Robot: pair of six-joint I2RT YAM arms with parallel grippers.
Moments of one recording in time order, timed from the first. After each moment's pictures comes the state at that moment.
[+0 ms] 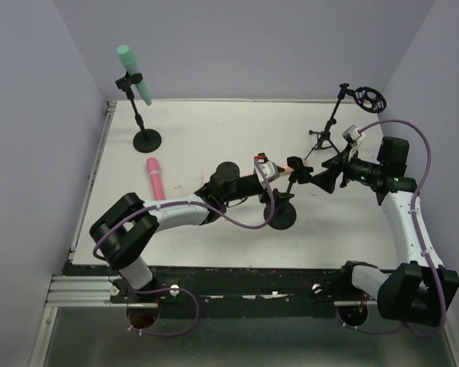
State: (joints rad) left arm -0.87 1.60 0.86 0.76 0.45 0.06; right arm -0.18 1.12 0.90 -0.45 -1.04 -0.36
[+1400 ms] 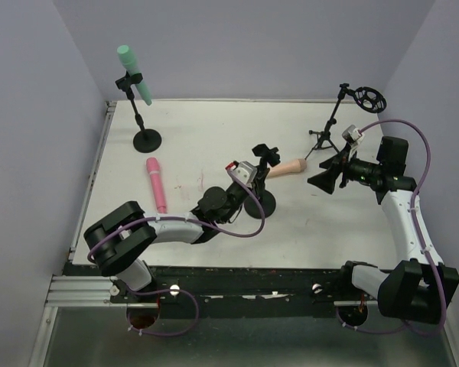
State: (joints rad) left arm -0.98 1.57 0.66 1.15 -0.26 -0.02; right arm -0.18 1.13 0.90 -0.44 -1.09 -0.35
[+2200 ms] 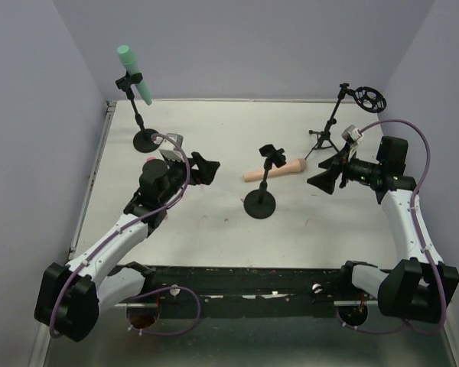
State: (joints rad) left arm -0.48 1.05 0.56 0.45 0.14 -0.44; right arm -0.17 1.14 0.90 -0.44 -1.11 -0.37
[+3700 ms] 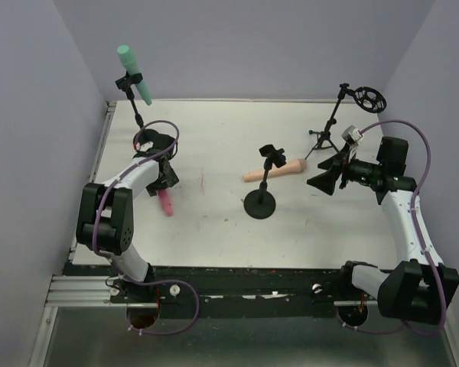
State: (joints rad) left arm -0.18 1.64 1.05 -0.60 -0.33 -0.73; right arm -0.18 1.13 0.90 -0.45 -1.14 -0.37
